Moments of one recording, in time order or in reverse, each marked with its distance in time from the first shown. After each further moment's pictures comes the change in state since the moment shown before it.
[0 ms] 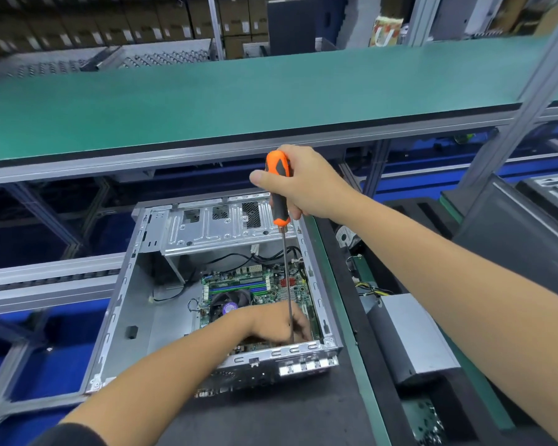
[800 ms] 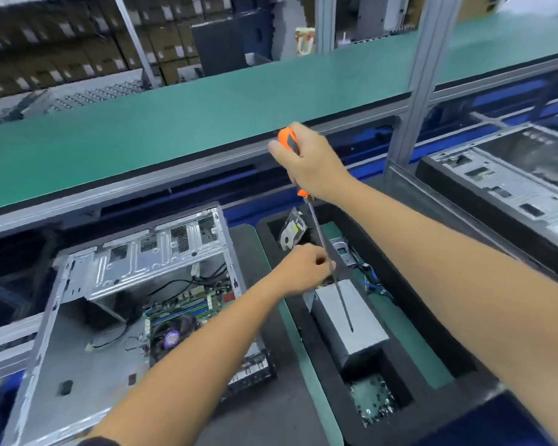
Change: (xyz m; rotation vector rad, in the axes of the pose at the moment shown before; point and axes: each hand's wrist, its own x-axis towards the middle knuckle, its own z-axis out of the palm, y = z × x) left_hand 0.107 0.158 -0.013 -0.021 0.422 0.027; right_hand -0.052 0.069 -0.123 -0.095 0.433 0.038
